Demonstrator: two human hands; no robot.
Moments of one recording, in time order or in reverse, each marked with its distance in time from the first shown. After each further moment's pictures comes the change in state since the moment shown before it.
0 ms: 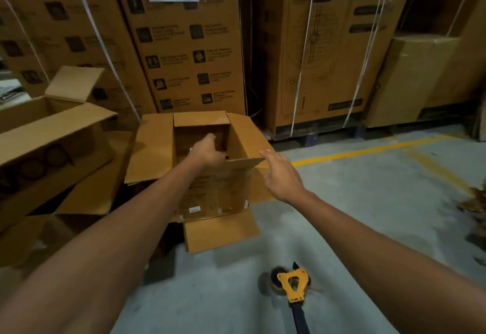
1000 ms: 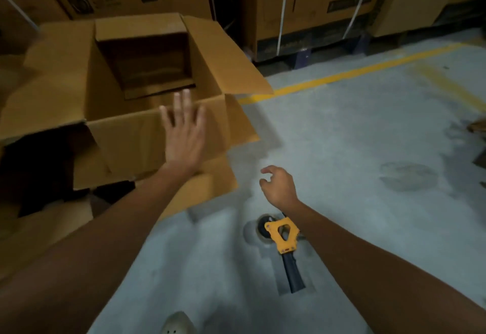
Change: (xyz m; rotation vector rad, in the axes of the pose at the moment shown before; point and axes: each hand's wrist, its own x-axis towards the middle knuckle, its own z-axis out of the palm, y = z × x) left_hand 0.076 -0.107 0.228 0.758 0.275 0.395; right_hand -0.027 0.187 0.221 0.315 -0.208 0.584
